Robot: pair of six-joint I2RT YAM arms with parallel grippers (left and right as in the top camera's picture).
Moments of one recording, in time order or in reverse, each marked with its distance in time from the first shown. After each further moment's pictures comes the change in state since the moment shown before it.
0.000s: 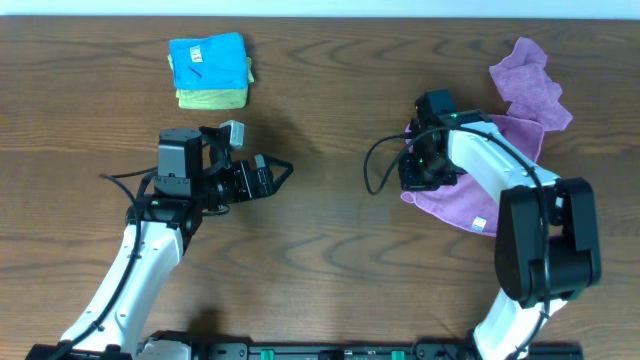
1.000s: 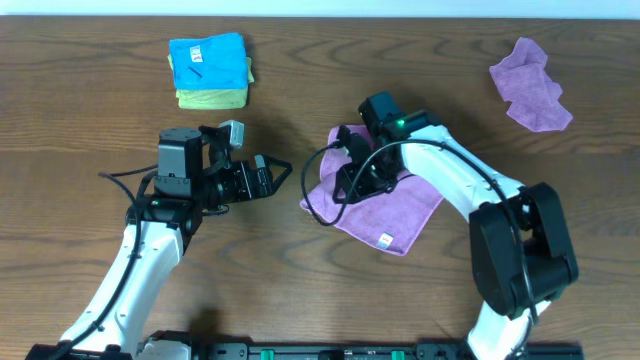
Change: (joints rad) left arm 0.000 0.000 0.000 0.000 -0.021 0.022; right arm 0.225 -0.003 0.080 -0.047 -0.377 -0.152
